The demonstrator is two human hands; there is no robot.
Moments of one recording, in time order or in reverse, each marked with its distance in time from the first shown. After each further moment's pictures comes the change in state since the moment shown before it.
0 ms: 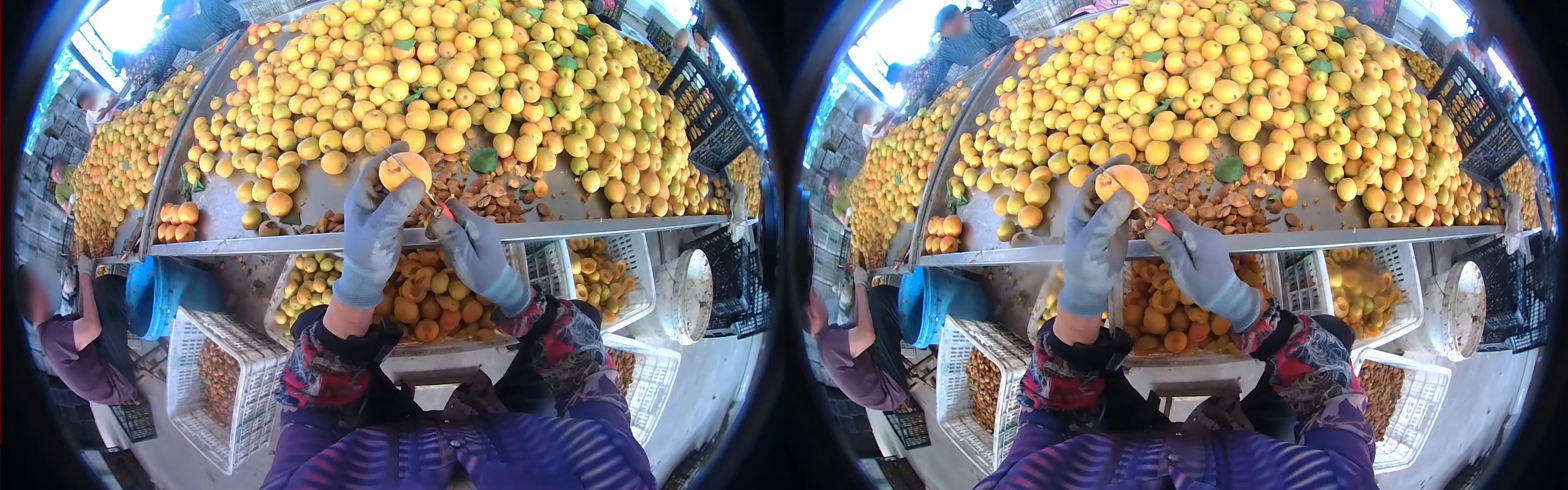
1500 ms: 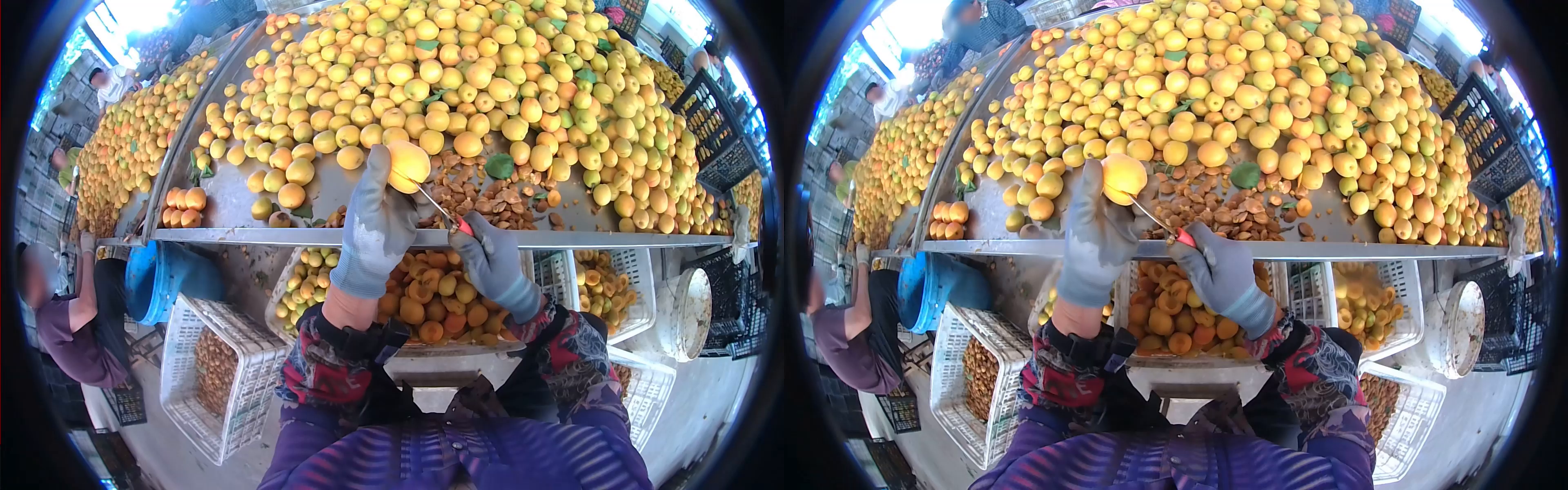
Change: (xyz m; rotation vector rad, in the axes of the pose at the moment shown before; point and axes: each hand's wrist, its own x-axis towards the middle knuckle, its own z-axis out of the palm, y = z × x) left_hand 0.010 0.025 -0.006 -0.369 0.067 -0.255; right_hand -0.002 0.007 -0.001 -0.242 0.031 -0.110
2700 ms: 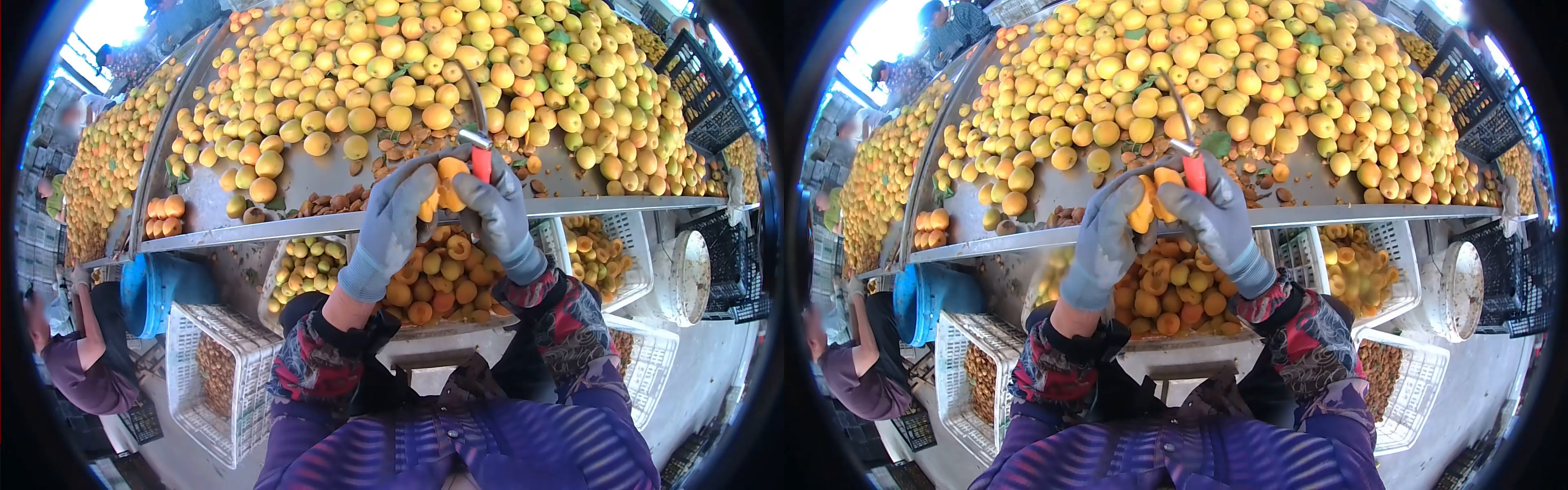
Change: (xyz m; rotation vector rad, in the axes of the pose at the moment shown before) left_hand -0.013 -0.037 -0.005 0.537 -0.222 -0.029; right_hand 0.011 -0.009 -0.028 0.785 0.104 0.227
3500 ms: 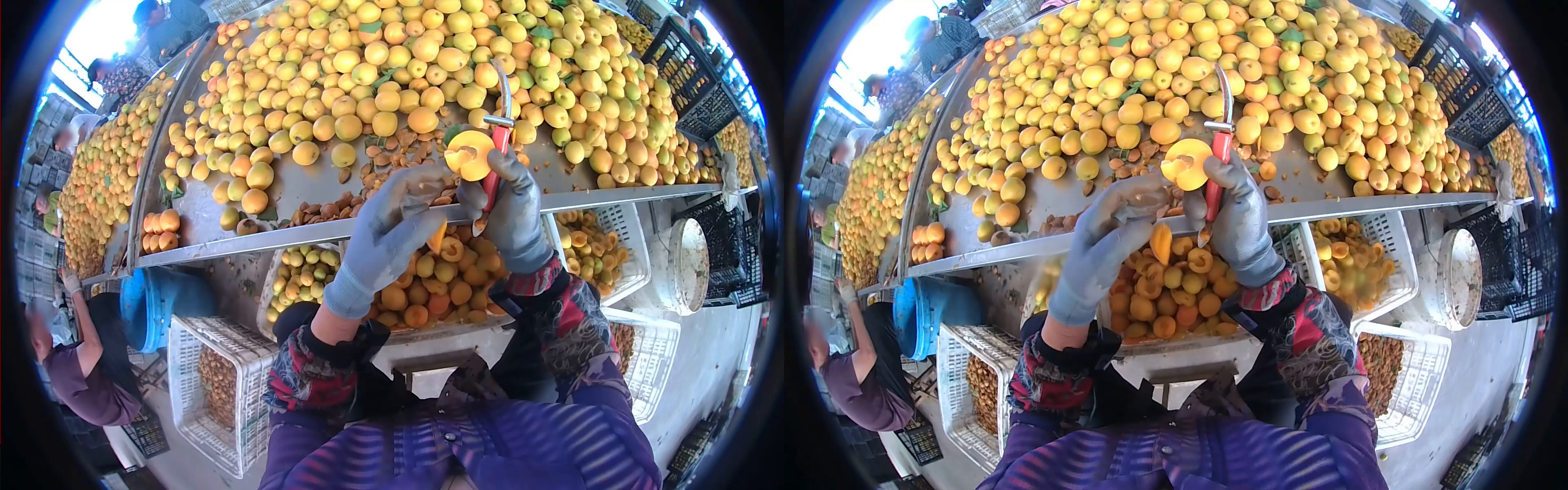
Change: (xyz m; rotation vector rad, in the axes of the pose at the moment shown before) left_hand -0.008 0.009 0.005 0.082 -0.188 0.066; right_hand 0.005 0.001 -0.024 0.227 0.115 0.021
